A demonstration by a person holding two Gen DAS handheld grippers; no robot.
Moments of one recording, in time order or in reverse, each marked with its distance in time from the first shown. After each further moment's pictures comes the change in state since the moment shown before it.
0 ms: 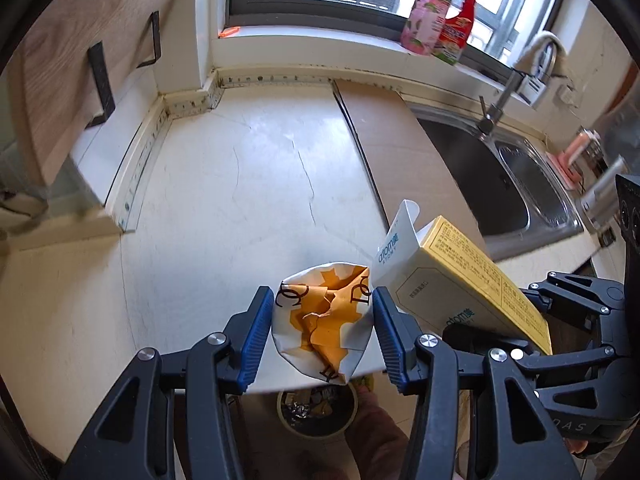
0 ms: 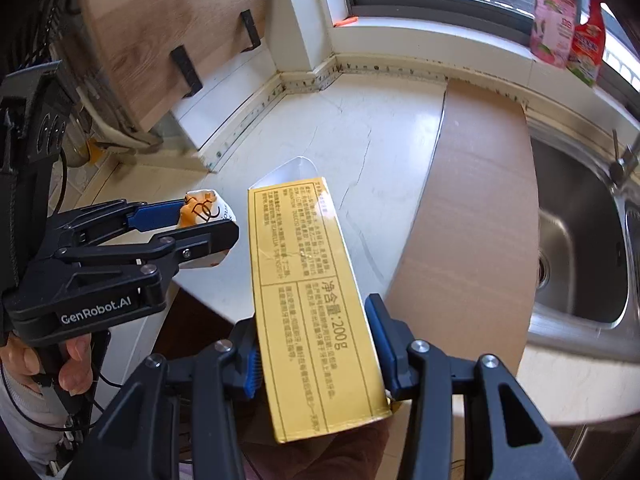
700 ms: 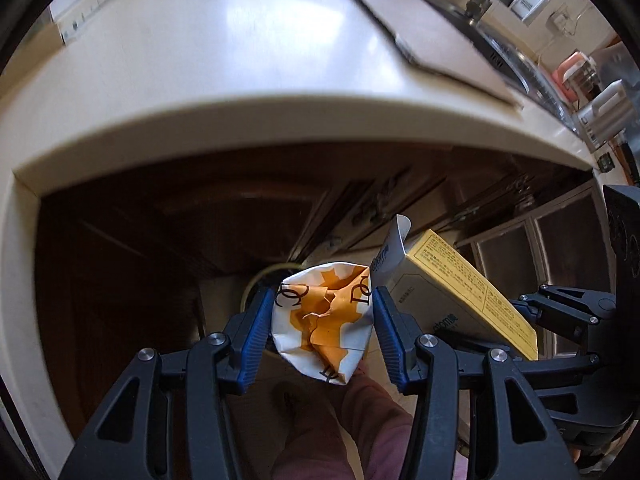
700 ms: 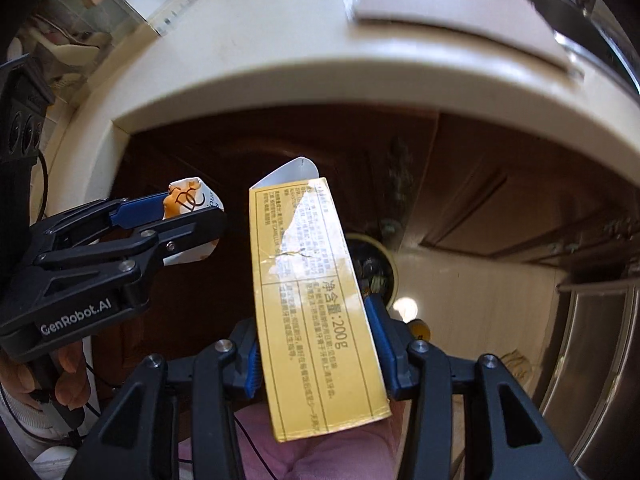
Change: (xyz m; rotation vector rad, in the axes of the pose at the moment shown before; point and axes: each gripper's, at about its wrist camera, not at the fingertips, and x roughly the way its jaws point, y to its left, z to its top) left arm 0.098 -0.018 -0.177 -0.011 0.262 -0.076; right arm 0.093 -0.006 -0.189 0.226 0.273 -0.021
